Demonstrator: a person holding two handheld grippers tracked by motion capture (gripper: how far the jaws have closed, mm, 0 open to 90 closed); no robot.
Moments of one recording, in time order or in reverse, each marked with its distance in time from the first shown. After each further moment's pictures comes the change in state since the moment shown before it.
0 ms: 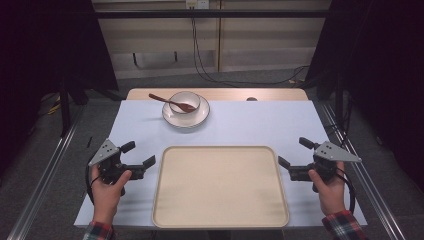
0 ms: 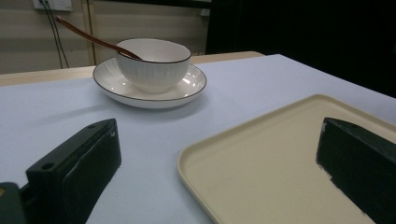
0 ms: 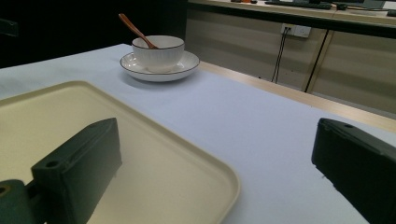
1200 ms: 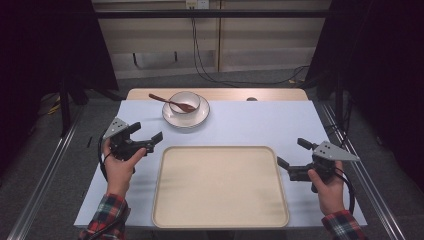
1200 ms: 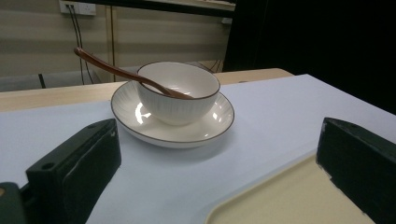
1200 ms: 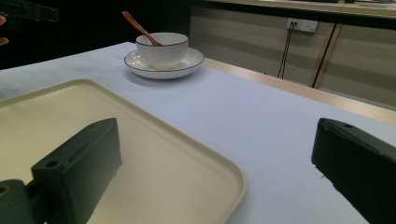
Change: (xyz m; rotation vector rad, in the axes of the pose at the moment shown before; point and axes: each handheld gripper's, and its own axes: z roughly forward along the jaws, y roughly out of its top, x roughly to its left) left arm 0.017 0.035 0.051 -0.026 0.071 -0.067; right arm -0.001 -0.002 0.003 0.007 0.017 0.018
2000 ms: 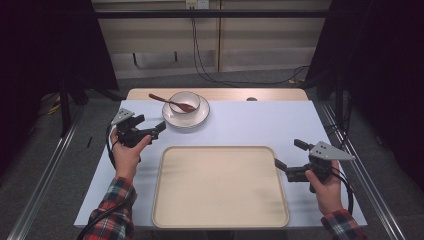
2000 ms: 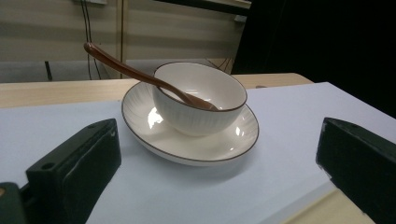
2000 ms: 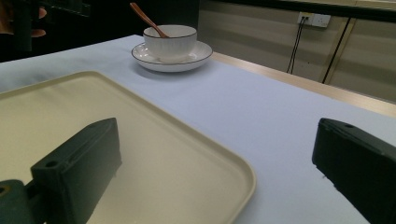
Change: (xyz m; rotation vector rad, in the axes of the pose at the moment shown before) left arm 0.021 0.005 0.039 0.019 0.042 -0.069; right arm 0.001 -0.004 0.006 0.025 0.033 -0.005
